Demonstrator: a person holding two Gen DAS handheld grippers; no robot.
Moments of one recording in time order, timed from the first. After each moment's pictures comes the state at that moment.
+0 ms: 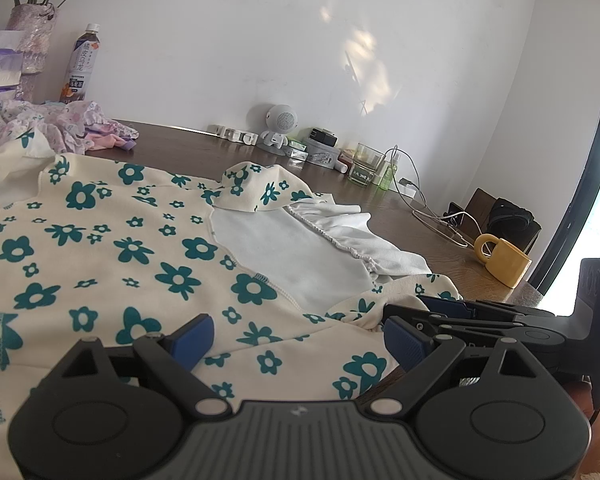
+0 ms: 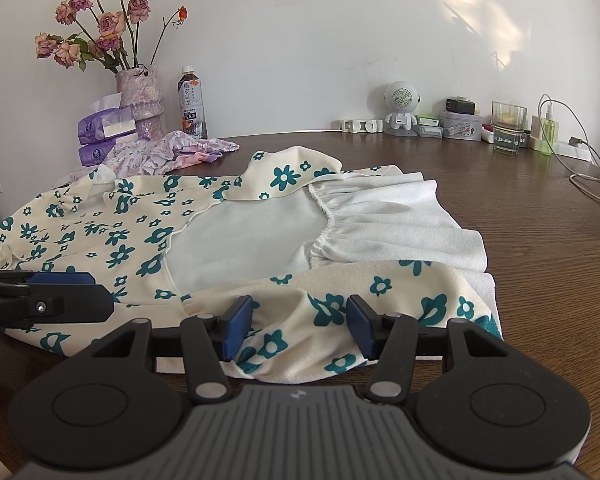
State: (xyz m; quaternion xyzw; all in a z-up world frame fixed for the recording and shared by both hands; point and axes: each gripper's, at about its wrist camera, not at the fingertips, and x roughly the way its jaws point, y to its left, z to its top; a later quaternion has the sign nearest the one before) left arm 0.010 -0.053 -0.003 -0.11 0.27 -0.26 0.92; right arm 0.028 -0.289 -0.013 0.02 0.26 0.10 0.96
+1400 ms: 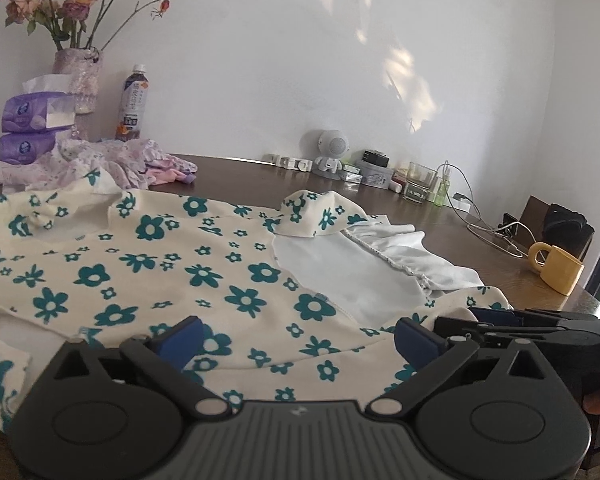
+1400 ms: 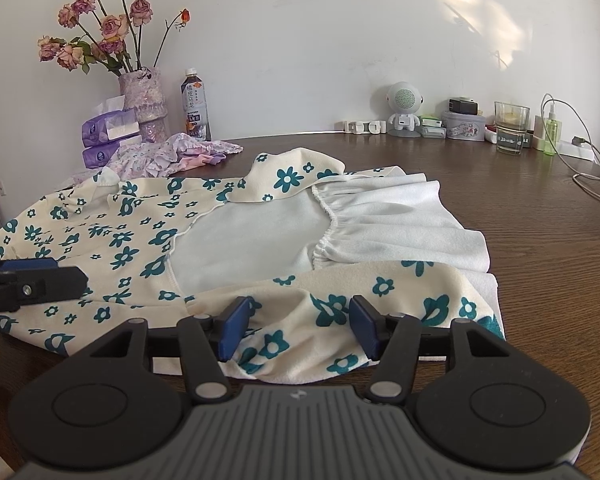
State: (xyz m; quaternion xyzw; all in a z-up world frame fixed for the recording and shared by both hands) left arm -0.012 -0.044 0.010 -0.07 0.24 -0.15 0.96; right arm 0.026 -0.291 -0.012 0.02 0.26 0.11 0.96
